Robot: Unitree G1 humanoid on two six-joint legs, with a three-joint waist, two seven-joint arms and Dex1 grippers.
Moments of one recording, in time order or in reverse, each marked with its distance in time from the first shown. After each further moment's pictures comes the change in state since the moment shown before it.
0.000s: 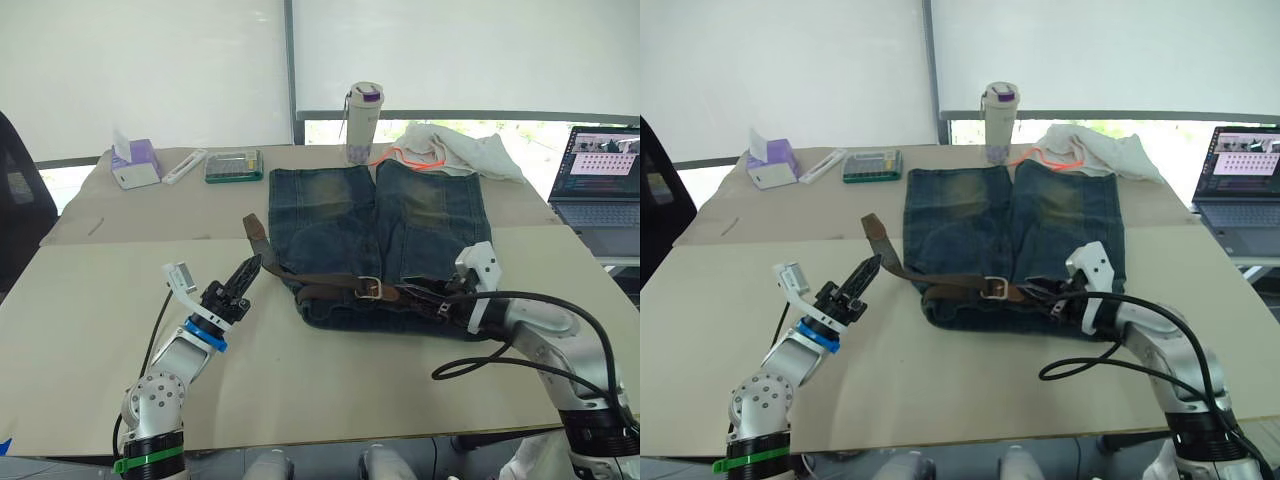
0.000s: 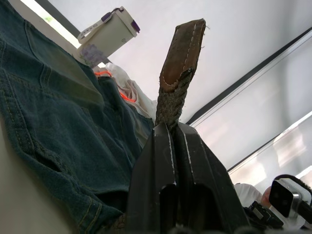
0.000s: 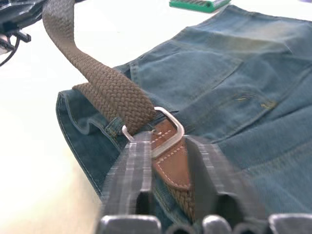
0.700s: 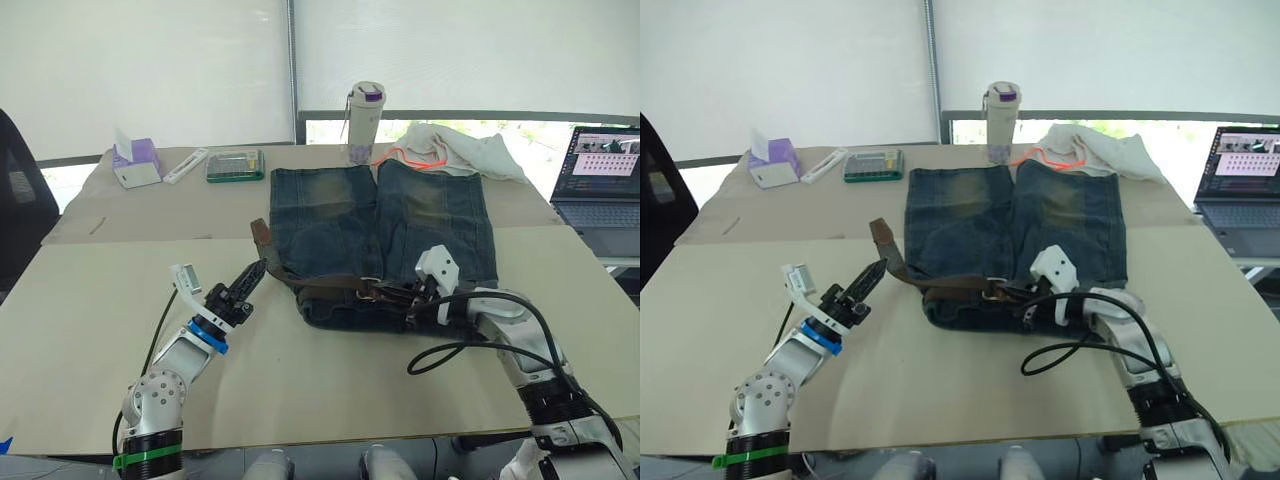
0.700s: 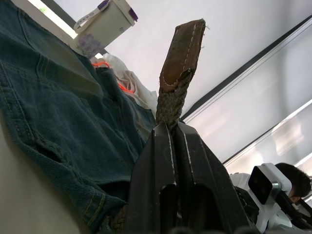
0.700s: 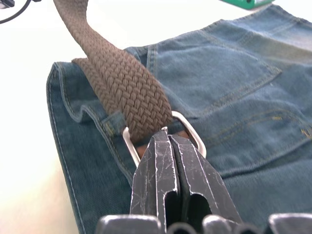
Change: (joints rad) left arm -0.002 0.031 -0.020 0.033 0.033 -0.009 -0.037; right arm -0.136 0.095 0.123 0.250 -0.189 -0.250 0.119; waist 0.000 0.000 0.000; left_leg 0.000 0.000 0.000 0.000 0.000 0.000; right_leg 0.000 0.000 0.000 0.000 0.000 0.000
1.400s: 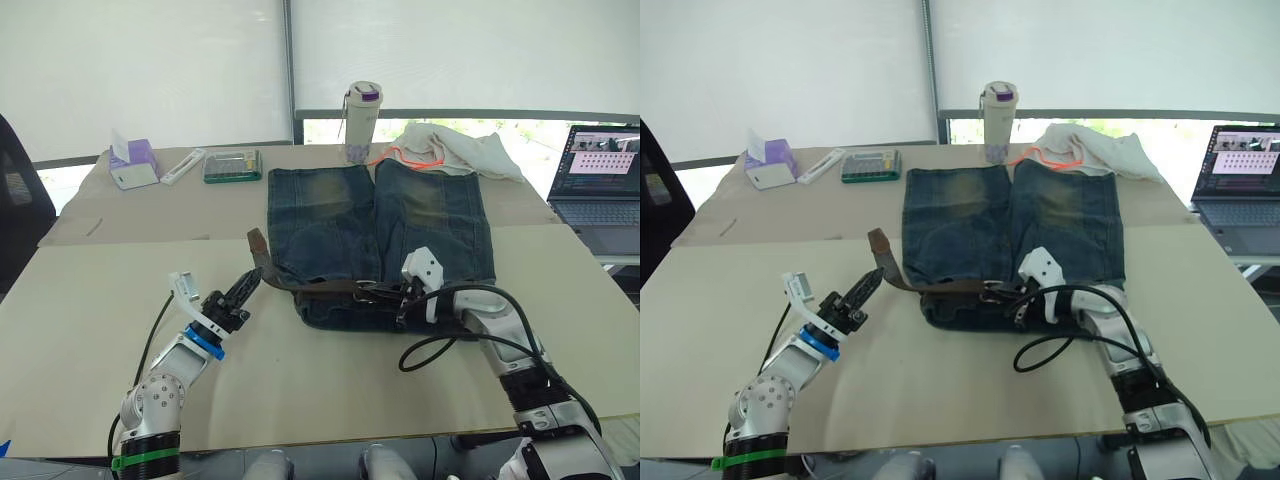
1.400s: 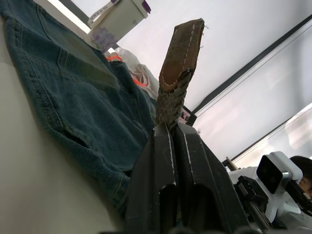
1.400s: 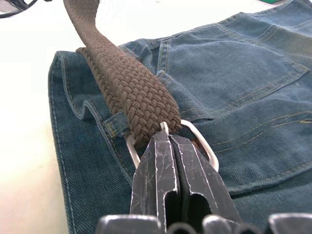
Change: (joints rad) left arm 0.019 0.011 0.001 0.071 0.075 -0.046 -0.068; right arm -0.075 0.052 0.032 0.155 -0.062 -0.084 0.075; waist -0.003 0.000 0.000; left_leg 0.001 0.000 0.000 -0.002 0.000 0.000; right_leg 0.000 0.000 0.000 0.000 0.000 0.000
